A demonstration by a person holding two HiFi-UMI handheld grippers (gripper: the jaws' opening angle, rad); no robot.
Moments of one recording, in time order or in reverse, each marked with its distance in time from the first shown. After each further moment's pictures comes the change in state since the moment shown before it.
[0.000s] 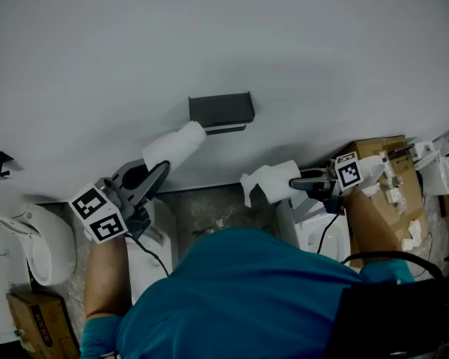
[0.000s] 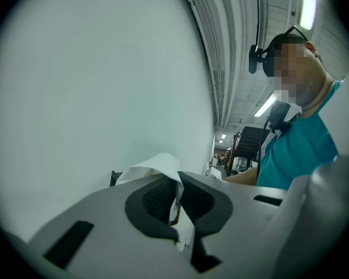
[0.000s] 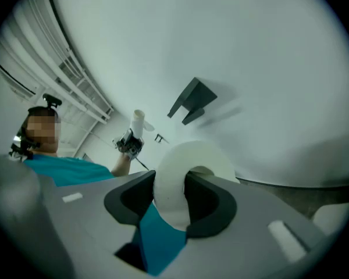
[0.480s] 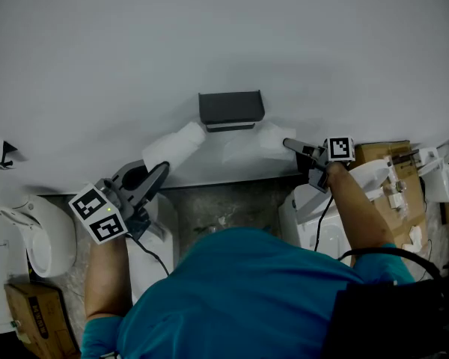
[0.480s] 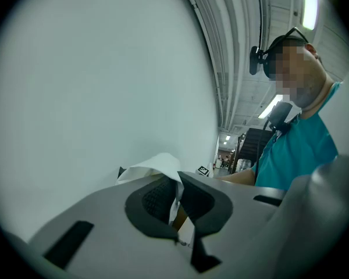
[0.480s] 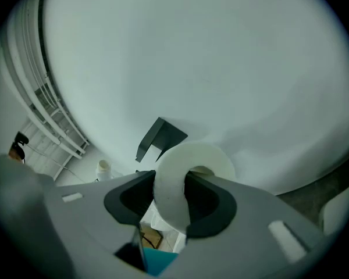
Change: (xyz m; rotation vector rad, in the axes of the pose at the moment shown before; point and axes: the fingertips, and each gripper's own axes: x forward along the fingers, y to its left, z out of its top) left arm -0.018 0.003 -0.008 -0.023 -0.006 0.042; right arm 0.011 -0.070 0.097 0.141 -0.316 -0.196
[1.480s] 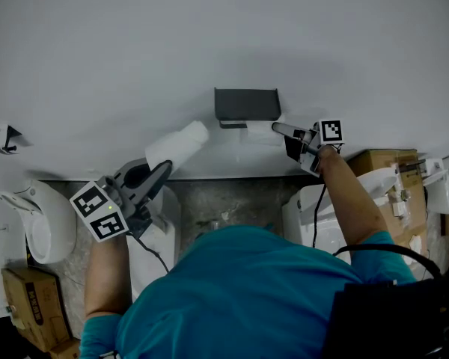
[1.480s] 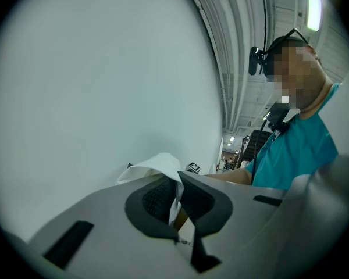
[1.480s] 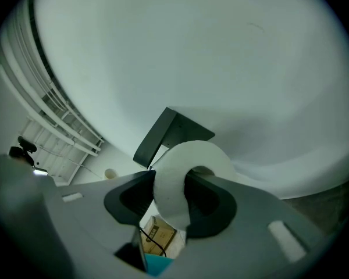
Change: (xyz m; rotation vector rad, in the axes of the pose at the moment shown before) left arm -0.023 0.013 -0.007 -0.032 -0.005 0.038; right arm 0.085 0.032 0.022 -0.007 0.081 0.181
